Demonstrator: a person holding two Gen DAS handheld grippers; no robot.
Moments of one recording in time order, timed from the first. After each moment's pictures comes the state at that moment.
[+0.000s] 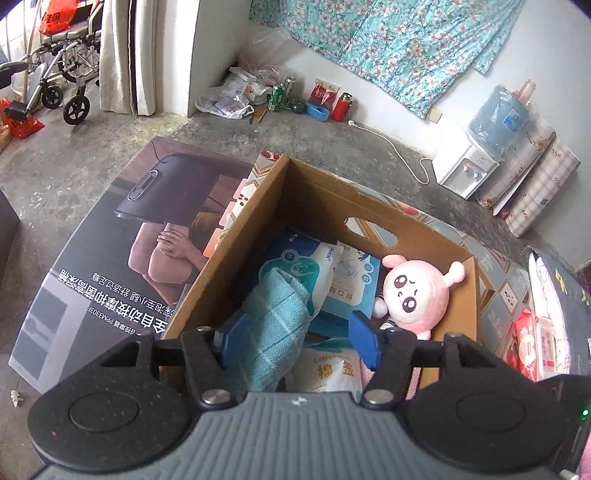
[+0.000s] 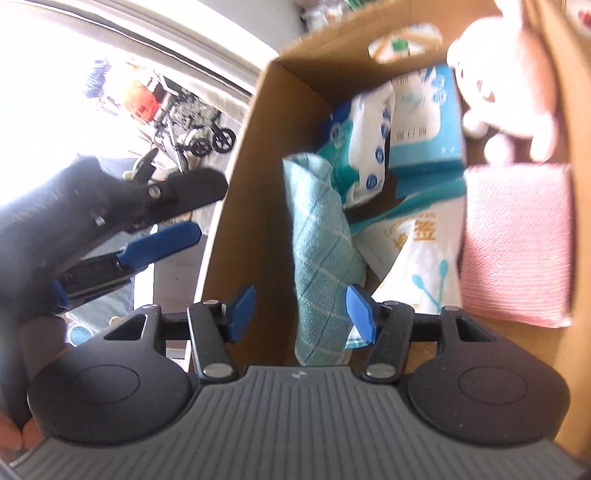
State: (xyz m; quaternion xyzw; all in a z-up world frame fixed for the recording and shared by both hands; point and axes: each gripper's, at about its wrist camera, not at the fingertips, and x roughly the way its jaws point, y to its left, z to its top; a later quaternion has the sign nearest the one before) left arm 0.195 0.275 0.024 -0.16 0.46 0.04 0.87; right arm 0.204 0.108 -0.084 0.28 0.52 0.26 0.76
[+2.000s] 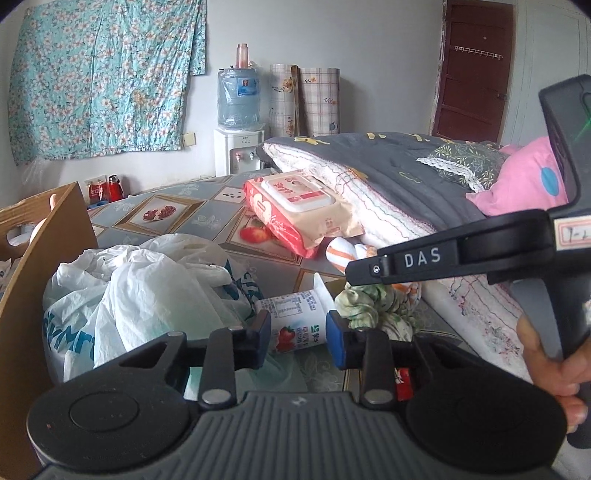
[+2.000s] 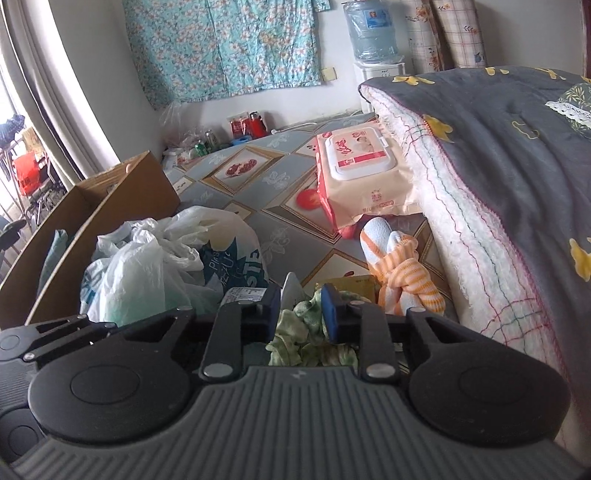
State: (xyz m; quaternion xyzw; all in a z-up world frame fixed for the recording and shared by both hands) left arm 0.030 -0.108 -0.088 0.07 0.31 -0.24 0.92; right arm 0.019 -0.289 -0.084 0.13 0.36 0.02 0.93
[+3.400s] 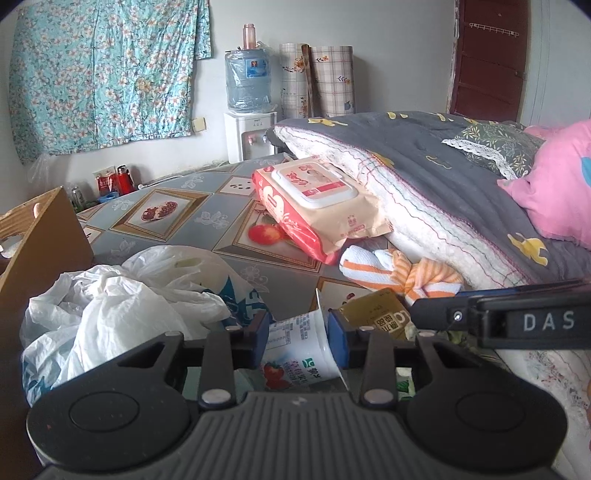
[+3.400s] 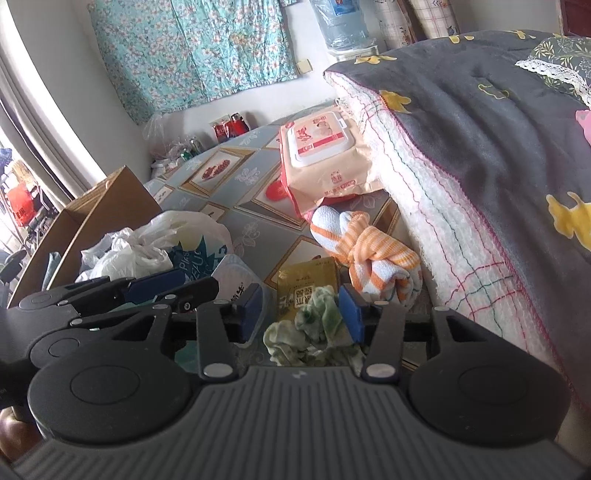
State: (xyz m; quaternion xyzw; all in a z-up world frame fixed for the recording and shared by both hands) left arm 0.080 -0.137 -0.095 0.10 0.34 -0.21 0.91; right arm 0.003 -0.325 -0.095 0.20 0.36 0.00 0.91
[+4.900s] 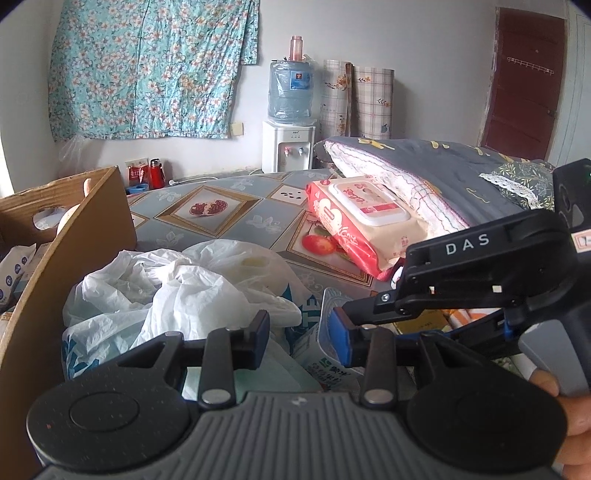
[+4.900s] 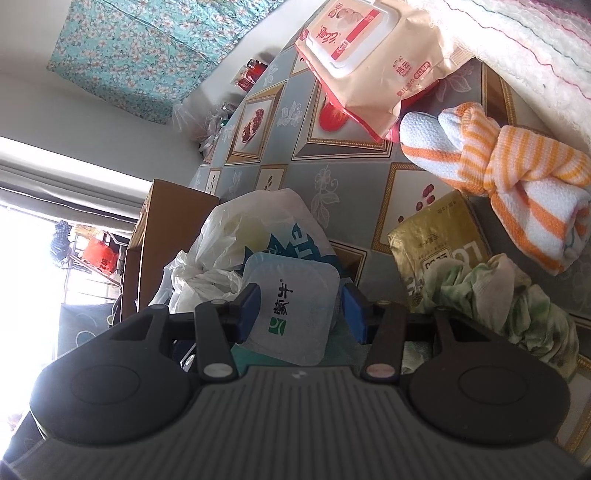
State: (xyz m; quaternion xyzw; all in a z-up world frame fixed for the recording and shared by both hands) left arm 0.088 -0.089 -0.094 0.05 0.32 -0.17 0.93; right arm 0.100 -0.311 -0.147 0.43 0.44 0.09 0.78
